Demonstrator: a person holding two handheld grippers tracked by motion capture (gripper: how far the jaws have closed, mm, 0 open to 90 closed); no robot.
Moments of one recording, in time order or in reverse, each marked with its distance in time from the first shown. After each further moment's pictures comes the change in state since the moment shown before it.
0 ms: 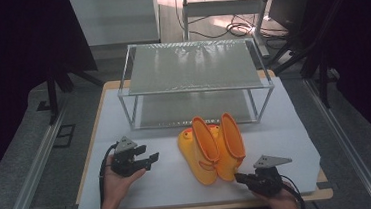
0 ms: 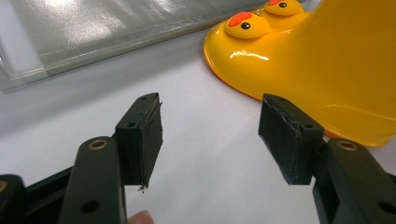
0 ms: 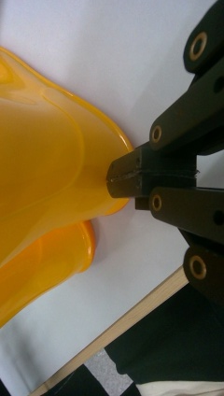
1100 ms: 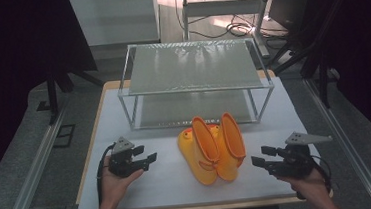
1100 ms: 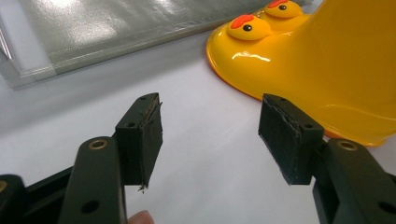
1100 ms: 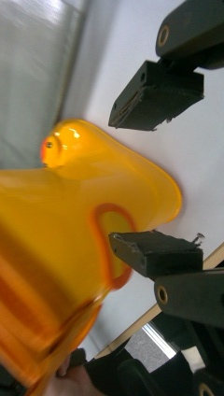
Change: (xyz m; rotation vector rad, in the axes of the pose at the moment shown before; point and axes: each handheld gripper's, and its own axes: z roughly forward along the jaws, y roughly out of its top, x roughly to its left) left arm 0.001 -0.002 -0.005 -0.006 0.002 -0.007; right arm -0.020 0.061 -0.085 -0.131 -0.004 0.044
